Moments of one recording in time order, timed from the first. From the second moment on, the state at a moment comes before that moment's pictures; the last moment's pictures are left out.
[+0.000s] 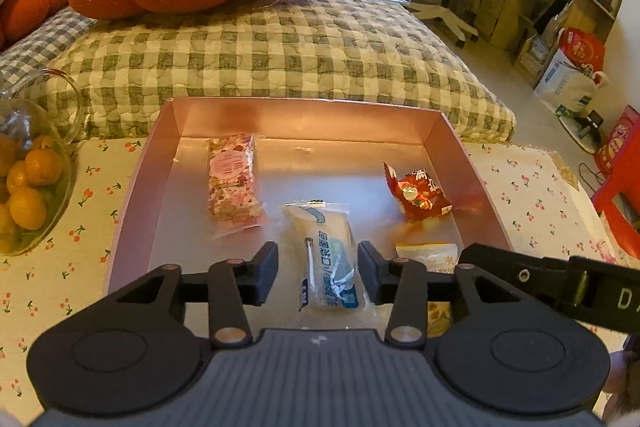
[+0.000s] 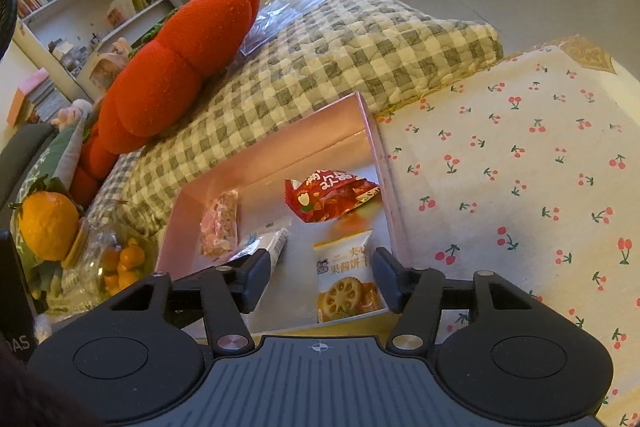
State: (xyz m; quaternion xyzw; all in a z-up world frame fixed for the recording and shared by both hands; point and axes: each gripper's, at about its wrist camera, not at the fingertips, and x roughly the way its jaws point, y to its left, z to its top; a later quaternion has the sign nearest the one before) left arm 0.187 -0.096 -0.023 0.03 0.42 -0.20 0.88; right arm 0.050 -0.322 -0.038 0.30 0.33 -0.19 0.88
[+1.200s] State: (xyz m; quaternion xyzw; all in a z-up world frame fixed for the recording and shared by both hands) left arm 0.103 -0.037 0.001 0.05 0.42 -0.18 0.89; right arm -0.005 -0.280 0.001 0.24 0.40 -0.18 0.87
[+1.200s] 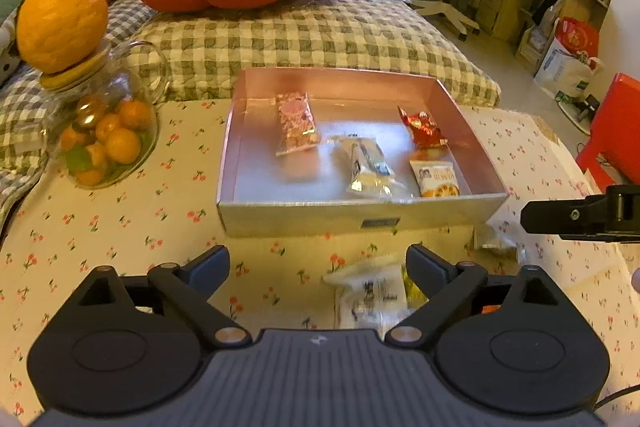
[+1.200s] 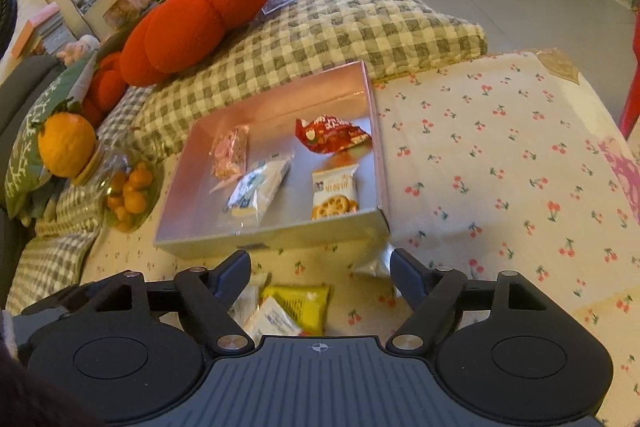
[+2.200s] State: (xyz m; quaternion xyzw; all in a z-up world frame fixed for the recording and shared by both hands) left arm 0.043 -0.025 -0.036 0.09 0.43 -0.22 0.87; right arm -0.059 -0.266 -0.027 0.16 0.46 -0.18 0.86
